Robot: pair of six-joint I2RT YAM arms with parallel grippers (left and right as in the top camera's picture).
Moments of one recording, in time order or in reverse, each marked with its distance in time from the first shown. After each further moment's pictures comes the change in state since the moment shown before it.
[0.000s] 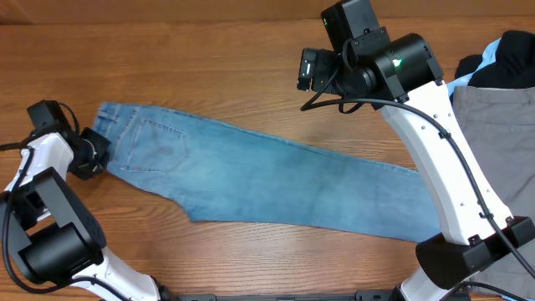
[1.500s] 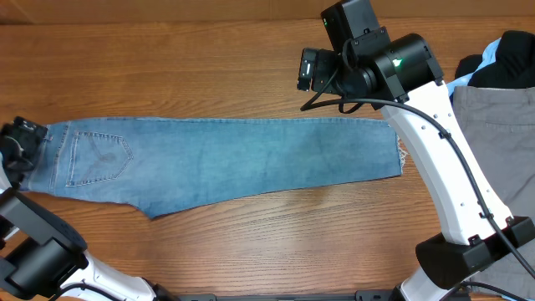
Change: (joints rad) left arm 0.232 0.011 0.359 -0.274 -0.007 0.080; right arm 0.000 0.000 0.000 0.000 0.000 0.001
